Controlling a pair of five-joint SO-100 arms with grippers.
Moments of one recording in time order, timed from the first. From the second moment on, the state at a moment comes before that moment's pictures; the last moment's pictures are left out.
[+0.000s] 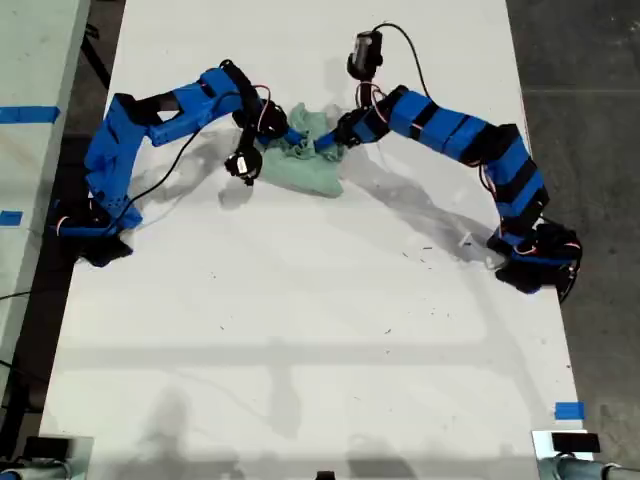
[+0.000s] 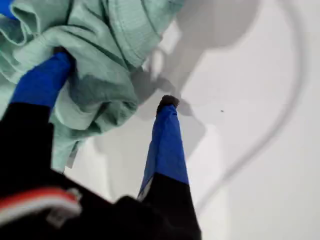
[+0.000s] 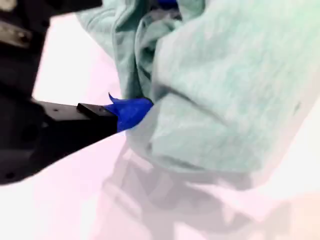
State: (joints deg) arm 0 -35.2 45.2 49.4 69.2 49.8; arm 1 43.1 48.3 52.0 61.7 -58.7
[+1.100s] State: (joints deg) arm 0 -16.2 140.6 141.1 54.3 33.4; arm 1 28.7 144.7 138.5 59.1 -30.8
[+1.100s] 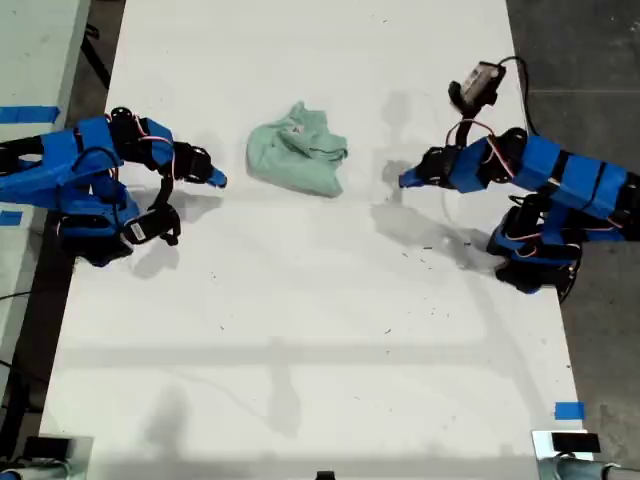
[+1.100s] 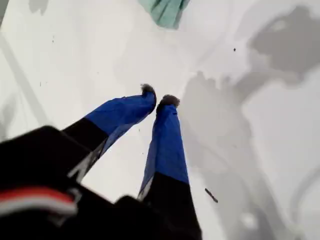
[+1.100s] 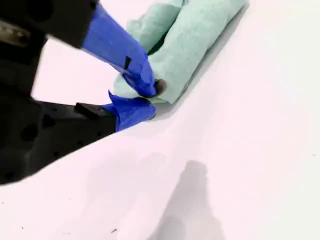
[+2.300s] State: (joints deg) arm 0 10.2 190.7 173.1 76.6 11.8; arm 1 20.7 192.2 172.8 69.6 -31.6
